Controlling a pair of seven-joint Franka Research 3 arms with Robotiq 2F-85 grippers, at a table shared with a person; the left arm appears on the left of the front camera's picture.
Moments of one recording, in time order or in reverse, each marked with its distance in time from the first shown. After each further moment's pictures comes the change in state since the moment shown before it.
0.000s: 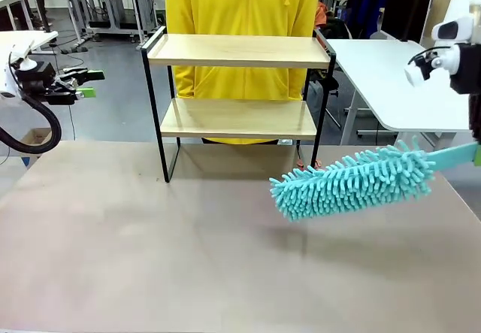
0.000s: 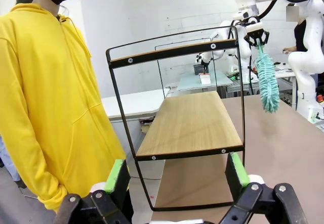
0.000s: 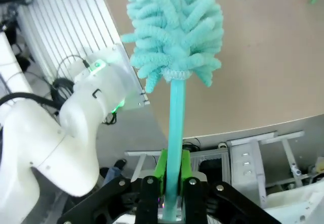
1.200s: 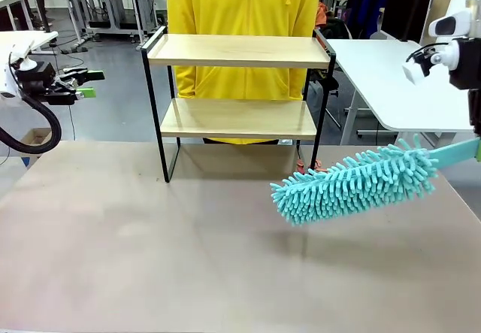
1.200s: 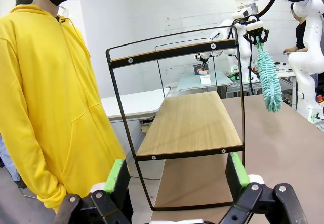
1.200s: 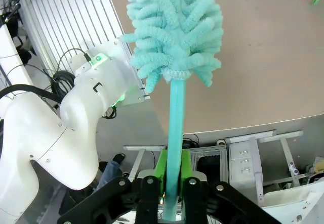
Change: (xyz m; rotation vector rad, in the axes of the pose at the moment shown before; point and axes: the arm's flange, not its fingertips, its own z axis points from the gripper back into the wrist) left arm 0.000 0.000 0.000 0.000 0.000 0.001; right arm 0.002 -0.001 0.003 0.005 0.018 0.017
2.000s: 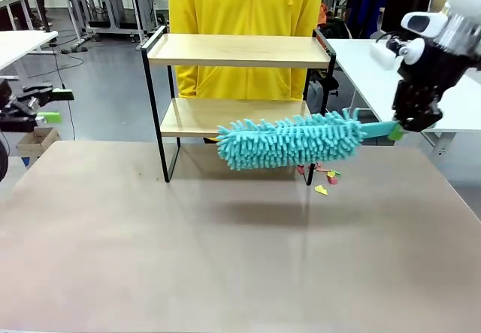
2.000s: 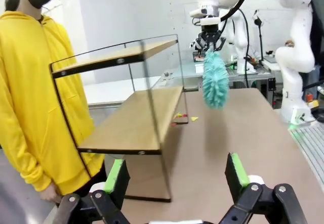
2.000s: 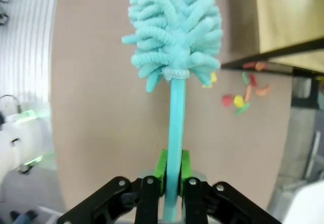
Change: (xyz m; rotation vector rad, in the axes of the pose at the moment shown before) left arm 0.053 -0.182 0.012 0.070 0.087 0.030; right arm 0.047 -0.093 -0.029 -0.206 -0.479 0.330
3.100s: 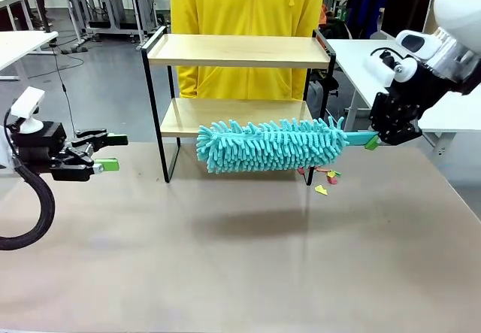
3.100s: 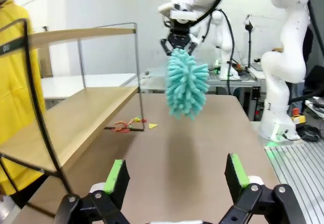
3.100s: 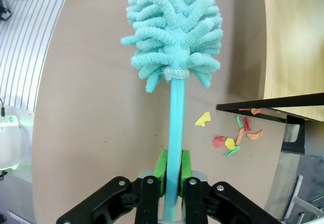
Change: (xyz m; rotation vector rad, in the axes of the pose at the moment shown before) left arm -0.027 -0.102 -0.124 -0.076 0.003 0.097; right arm -0.003 -0.001 -0.031 -0.007 -0.156 0.143
